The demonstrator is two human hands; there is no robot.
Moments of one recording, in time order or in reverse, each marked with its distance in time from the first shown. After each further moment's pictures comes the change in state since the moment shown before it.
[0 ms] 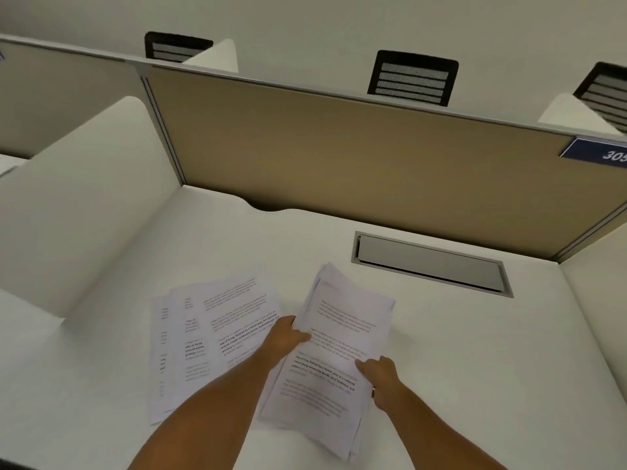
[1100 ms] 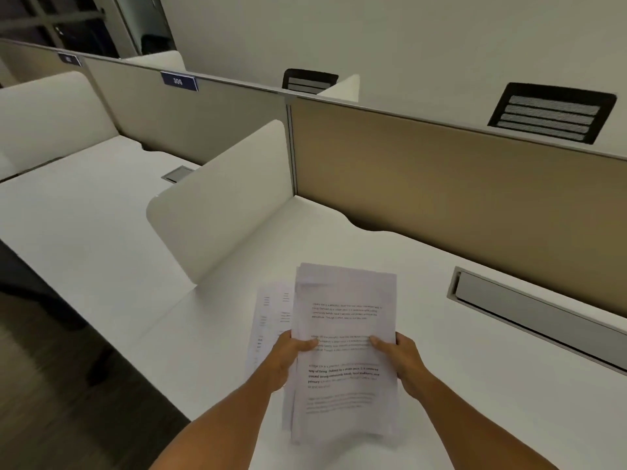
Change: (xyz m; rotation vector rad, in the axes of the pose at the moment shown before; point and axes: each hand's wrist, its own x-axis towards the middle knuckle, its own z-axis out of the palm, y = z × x) left_hand -0.096 -0.061 -0.115 -0.636 0.243 -0.060; right_hand -0.030 -0.050 0.115 -0.213 -0.463 -0.334
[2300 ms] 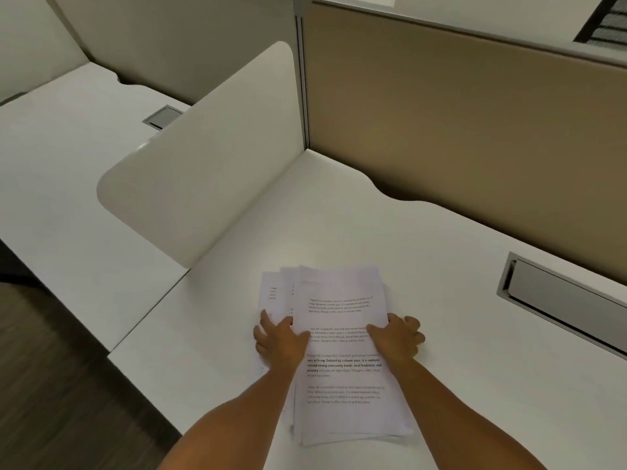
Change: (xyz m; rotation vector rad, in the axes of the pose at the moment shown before) left_hand 0.122 -0.013 -0.040 0.930 0.651 -0.135; right_hand 0.135 -0.004 0.085 -0.802 0.329 0.217
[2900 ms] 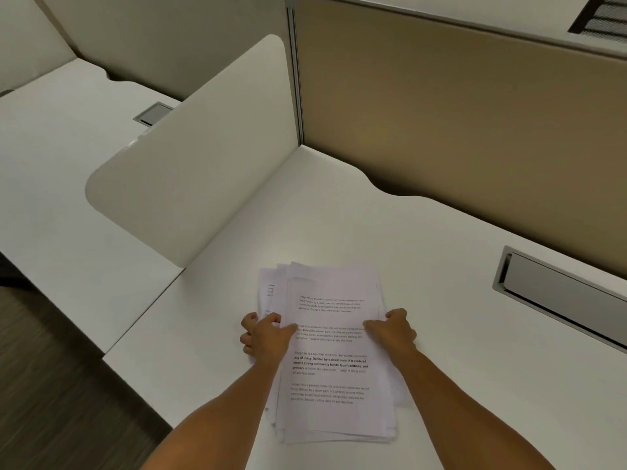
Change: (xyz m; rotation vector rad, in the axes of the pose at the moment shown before) left_hand 0.014 -0.007 -0.015 -0.222 0.044 -0.117; right_hand 0.004 0.002 -0.010 0.209 -0.104 0.066
